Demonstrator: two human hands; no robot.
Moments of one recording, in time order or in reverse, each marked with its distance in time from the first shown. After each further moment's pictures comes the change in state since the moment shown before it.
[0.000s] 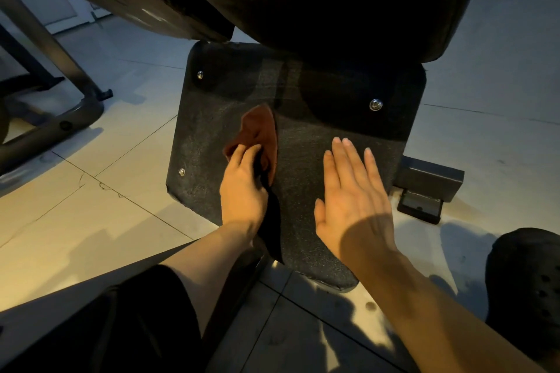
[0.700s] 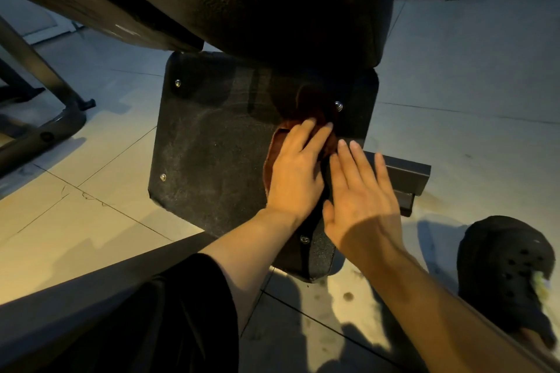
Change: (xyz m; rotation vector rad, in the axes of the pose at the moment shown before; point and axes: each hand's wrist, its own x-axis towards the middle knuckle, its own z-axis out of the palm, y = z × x) left_hand -0.016 0.112 0.020 -0.081 -0.069 0.424; right_hand -0.022 0.044 -0.017 -0.106 0.043 0.053
